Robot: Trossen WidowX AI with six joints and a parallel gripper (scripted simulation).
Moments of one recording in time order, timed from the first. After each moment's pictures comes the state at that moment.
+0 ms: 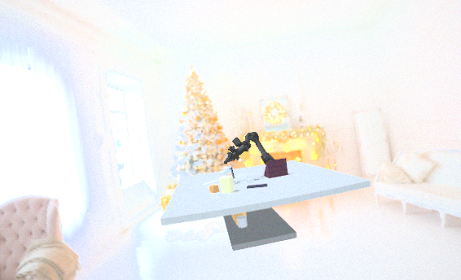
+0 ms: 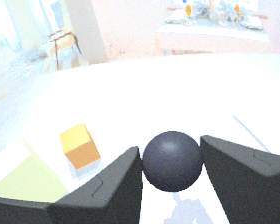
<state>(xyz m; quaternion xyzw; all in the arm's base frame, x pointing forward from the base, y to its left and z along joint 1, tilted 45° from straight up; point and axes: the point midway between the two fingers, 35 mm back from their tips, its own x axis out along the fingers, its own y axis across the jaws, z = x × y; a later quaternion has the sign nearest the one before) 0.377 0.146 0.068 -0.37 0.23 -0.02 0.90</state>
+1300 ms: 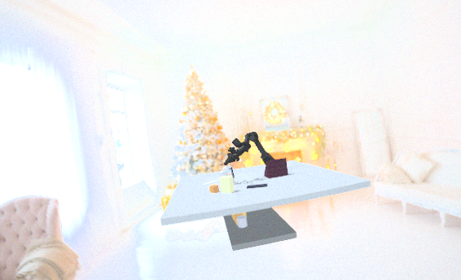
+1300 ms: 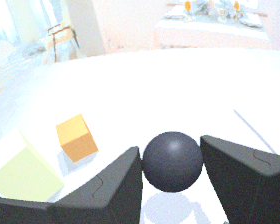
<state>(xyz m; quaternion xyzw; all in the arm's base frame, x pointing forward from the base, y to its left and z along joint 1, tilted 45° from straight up) 0.378 0.142 0.060 -0.38 0.24 -0.03 0.89</state>
